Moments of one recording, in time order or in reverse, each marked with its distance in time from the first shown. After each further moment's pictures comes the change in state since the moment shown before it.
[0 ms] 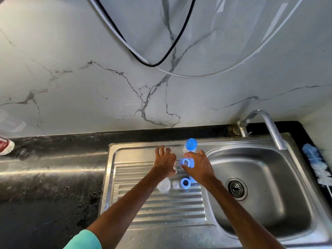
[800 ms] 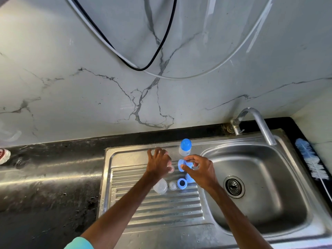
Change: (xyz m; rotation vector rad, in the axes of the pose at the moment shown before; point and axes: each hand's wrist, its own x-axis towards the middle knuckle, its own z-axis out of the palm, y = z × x) left_hand -0.006 -0.007 0.003 -0.007 0.144 0.005; right_hand -0.033 0.009 -0.017 0.494 0.202 0.126
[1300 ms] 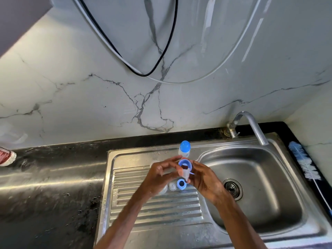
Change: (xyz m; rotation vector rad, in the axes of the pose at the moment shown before) left_hand -0.097 0.016 -0.067 -1.482 0.053 0.176; right_hand -0.036 -0.030 -0.023 1.124 -0.410 0.424
